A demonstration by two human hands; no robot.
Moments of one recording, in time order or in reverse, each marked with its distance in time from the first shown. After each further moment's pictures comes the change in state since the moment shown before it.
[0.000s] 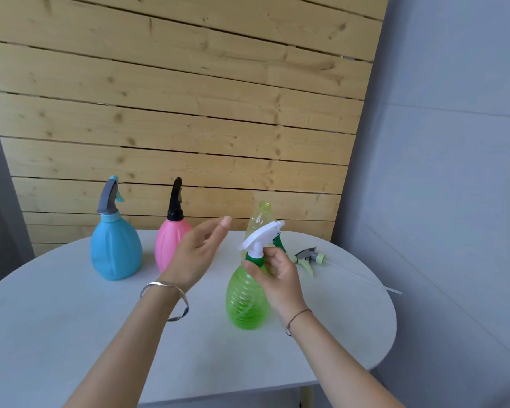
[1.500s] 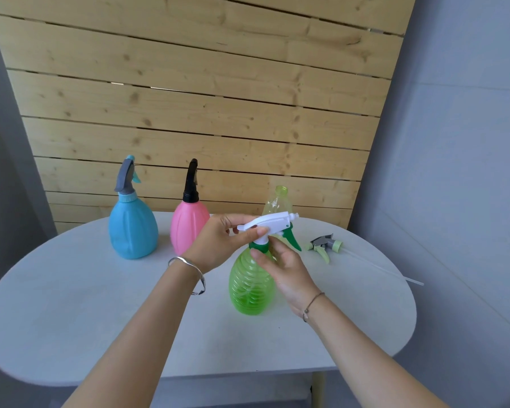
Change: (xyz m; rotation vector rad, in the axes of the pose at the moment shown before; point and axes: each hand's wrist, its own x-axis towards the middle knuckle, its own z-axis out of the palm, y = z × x) left_hand 0.007 -0.009 0.008 -0.037 -0.193 0.115; right_hand -0.008 -0.006 0.006 0.004 -0.273 0.120
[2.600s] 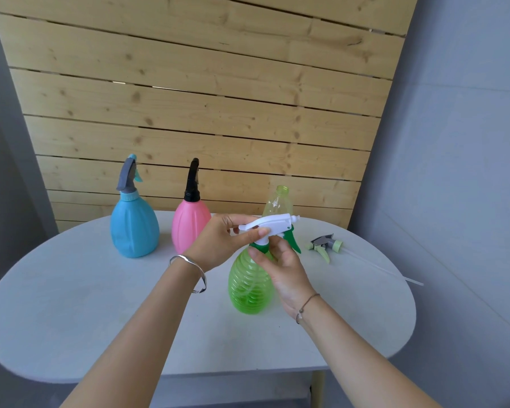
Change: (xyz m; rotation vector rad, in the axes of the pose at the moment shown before) left_hand -0.002 0.003 -0.001 0.028 -0.009 -0.014; right_hand 0.001 0.005 0.007 0.098 0.085 0.038
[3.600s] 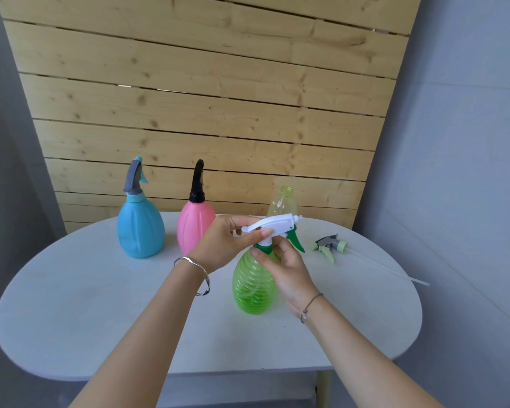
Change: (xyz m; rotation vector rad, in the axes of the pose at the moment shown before) left_hand -0.003 0.002 -0.001 0.045 0.009 -0.006; right_hand 0.001 0.000 0.003 -0.005 -0.002 -0.024
